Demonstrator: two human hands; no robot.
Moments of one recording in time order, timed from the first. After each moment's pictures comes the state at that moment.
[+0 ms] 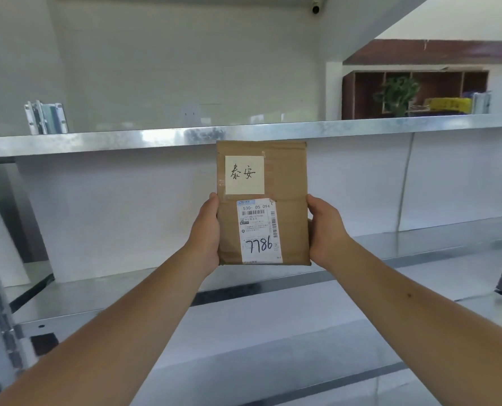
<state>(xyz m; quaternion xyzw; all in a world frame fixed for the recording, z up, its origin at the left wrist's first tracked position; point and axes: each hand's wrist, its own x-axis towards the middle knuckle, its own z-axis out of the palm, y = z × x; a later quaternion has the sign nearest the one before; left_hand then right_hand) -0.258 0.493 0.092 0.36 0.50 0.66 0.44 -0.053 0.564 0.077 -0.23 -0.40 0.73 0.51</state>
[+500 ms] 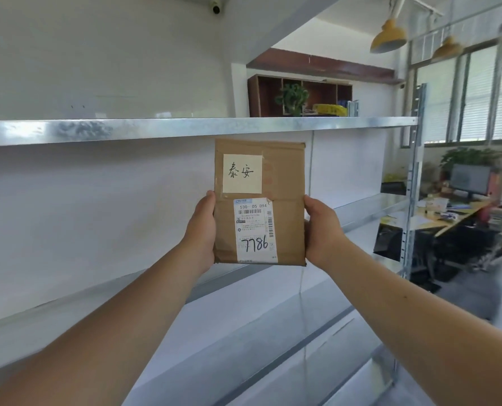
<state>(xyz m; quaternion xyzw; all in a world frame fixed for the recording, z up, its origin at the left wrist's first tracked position) -0.170 0.544 0.083 0.44 0.45 0.56 0.54 0.046 0.535 0.057 -0.32 -0.32 0.63 0.63</state>
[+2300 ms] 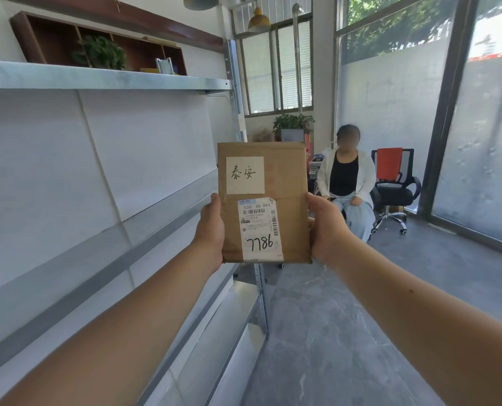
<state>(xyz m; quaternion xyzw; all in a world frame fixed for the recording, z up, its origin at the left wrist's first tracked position) 0.292 0.647 -0.013 0.55 0.36 0.33 0.67 0.459 0.516 -0.034 -0.48 -0.10 0.41 0.77</state>
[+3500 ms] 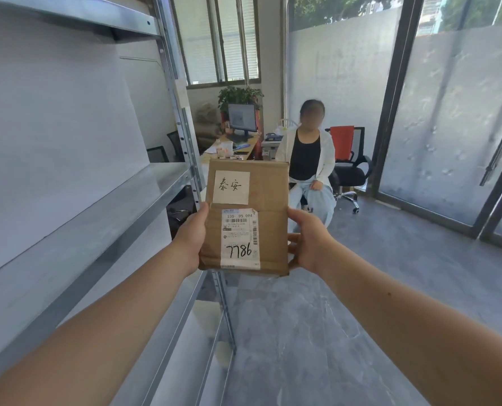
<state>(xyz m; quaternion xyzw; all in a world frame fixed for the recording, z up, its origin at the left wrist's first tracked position) 0.519 0.893 -0.095 0.60 0.37 0.17 0.68 0.663 0.696 -0.113 -0.56 -0.01 0.42 0.71</state>
